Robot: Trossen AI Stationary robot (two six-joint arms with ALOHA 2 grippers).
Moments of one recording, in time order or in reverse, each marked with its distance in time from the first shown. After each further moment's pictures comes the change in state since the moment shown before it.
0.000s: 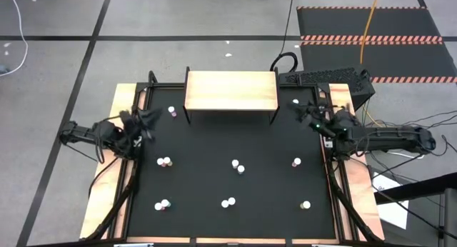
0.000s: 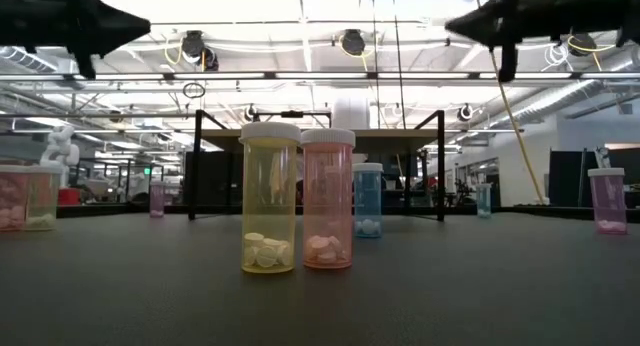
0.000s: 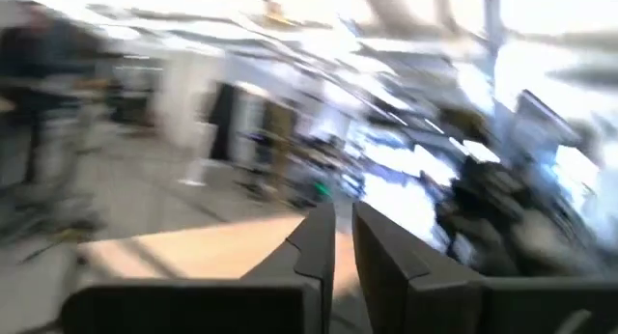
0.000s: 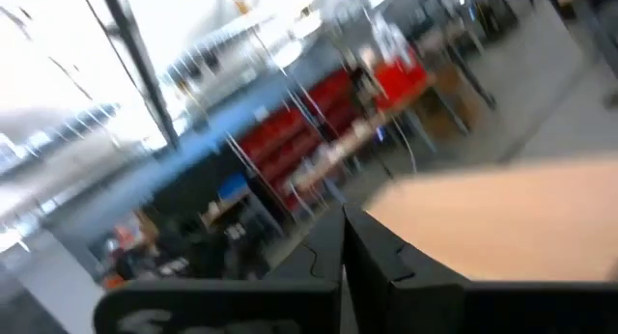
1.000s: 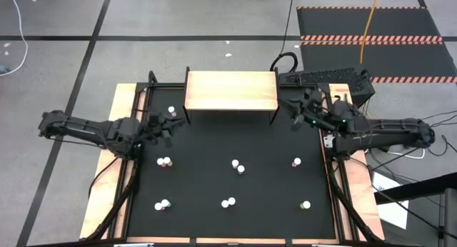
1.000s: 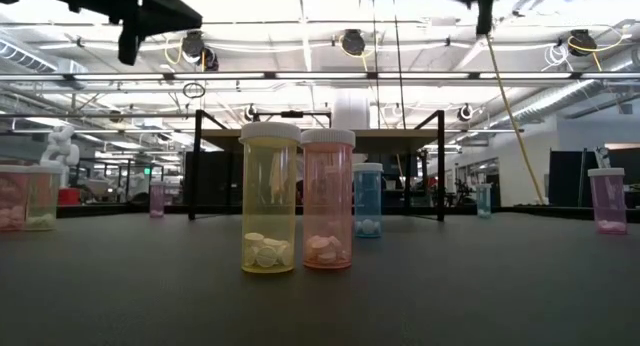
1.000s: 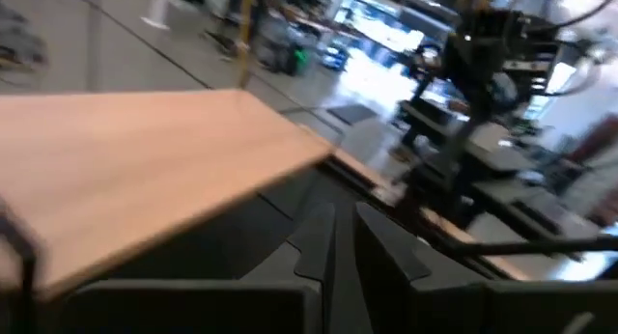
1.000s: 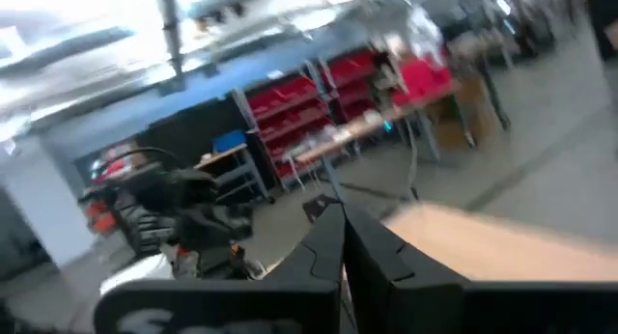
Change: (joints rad) left arm 0.081 0.613 0.388 -0.309 0.268 -0.534; right arm 0.051 0.171 0.322 -0.208 -0.083 -0.295
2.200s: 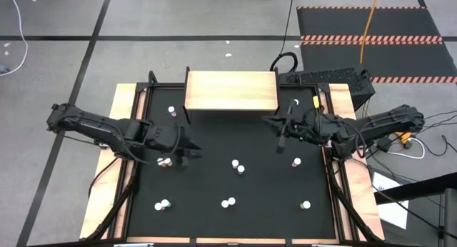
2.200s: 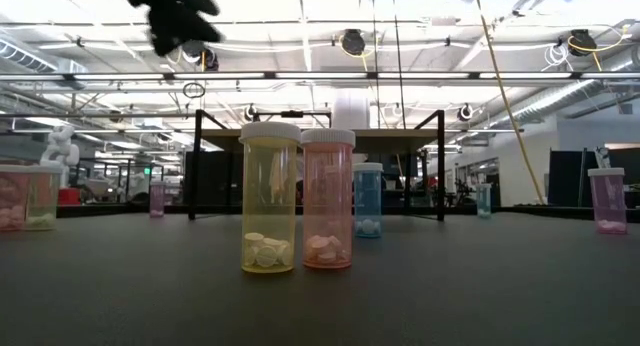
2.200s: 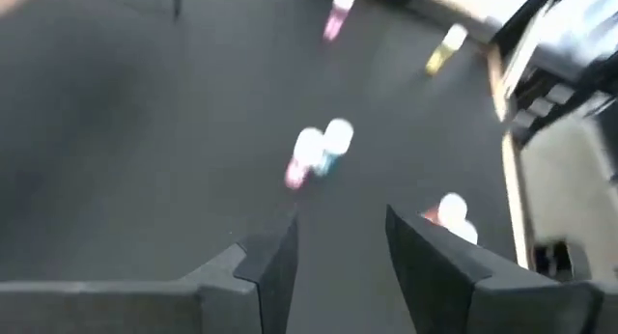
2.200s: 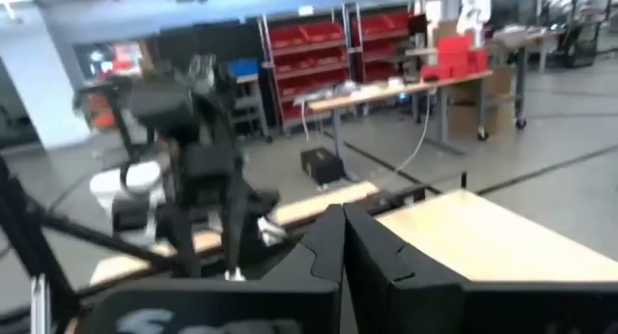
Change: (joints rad) left arm -0.052 0.433 0.403 -0.556 0.424 0.020; right arm 0.287 0.244 0.223 -0.191 0.186 -0.106
